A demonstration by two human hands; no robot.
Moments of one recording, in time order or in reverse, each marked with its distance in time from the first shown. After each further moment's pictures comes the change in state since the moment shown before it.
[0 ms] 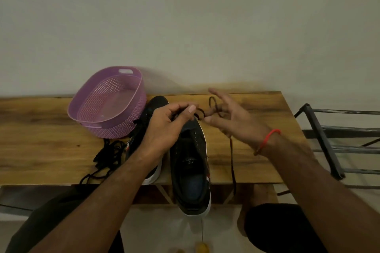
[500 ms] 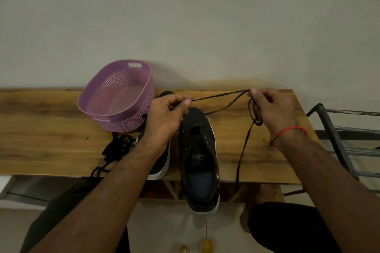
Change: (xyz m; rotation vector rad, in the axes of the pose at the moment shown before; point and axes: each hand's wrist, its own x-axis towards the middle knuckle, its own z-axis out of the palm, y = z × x) left_hand 0.015 -0.013 -0.017 0.005 0.205 -0.192; right_hand 0.015 0.024 -0.022 0.028 0.660 0.057
